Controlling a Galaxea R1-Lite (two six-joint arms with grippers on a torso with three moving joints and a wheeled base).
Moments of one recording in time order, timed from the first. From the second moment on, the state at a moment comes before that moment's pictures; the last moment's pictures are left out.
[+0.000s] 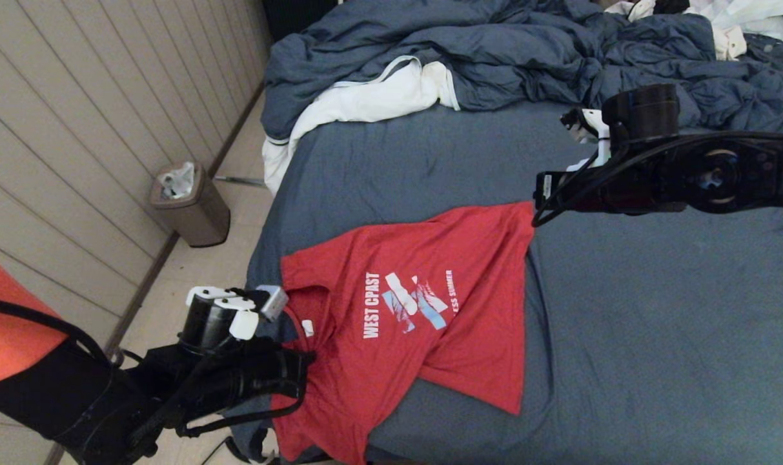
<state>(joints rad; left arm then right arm) -0.56 1.88 -0.51 -0.78 -0.11 -0.28 0.20 1.87 -1.55 0.07 -0.04 0.10</state>
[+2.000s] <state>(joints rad) -0.36 2.10 -1.12 -0.49 0.02 -0.27 0.22 1.88 -1.54 0.07 -0.04 0.10</state>
